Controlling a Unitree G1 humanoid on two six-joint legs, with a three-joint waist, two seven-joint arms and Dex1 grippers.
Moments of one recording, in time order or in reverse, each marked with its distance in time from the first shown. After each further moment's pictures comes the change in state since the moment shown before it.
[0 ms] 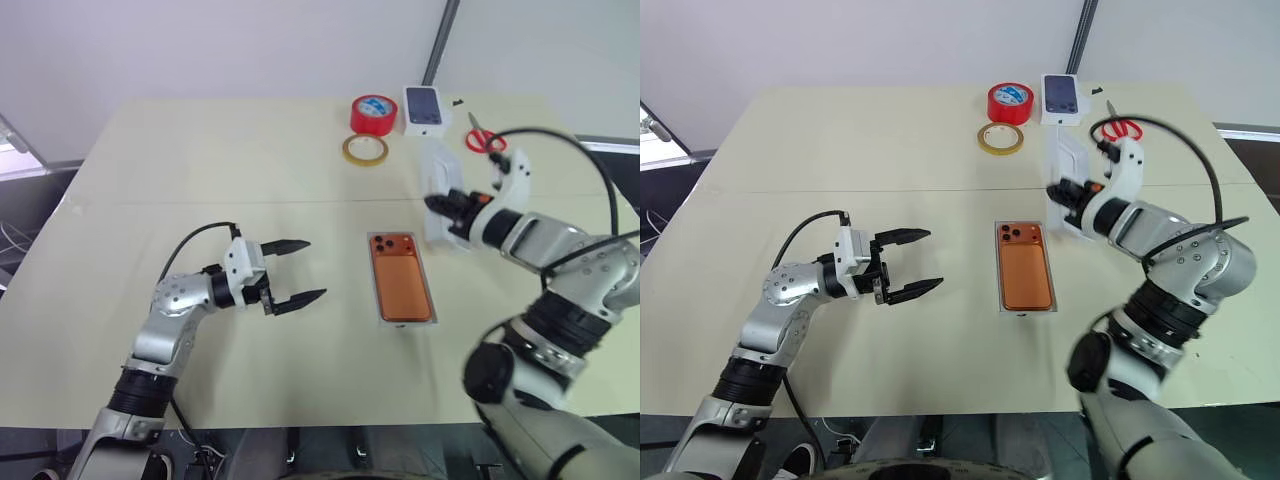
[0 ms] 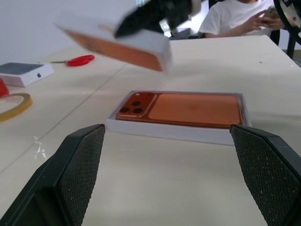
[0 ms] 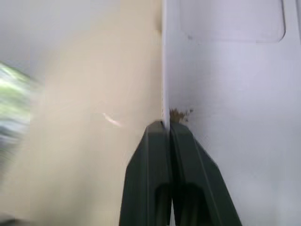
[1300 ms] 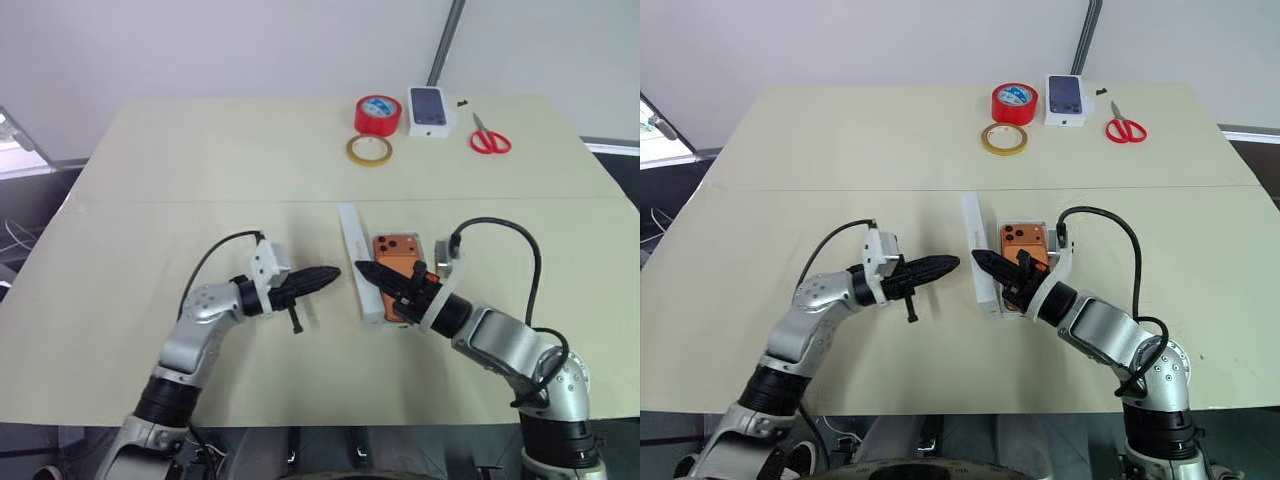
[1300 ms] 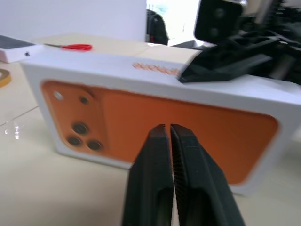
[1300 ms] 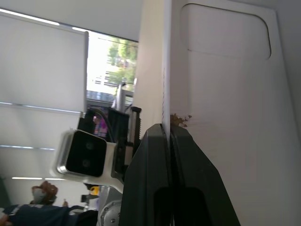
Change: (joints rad) left arm -0.012 -0.166 -0.081 0.033 0.047 0.093 0.150; right arm 0.748 -0.328 0.663 -0.113 1.362 -0.739 -0.541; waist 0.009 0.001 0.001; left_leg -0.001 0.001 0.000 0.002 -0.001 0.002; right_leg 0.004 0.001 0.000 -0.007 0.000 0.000
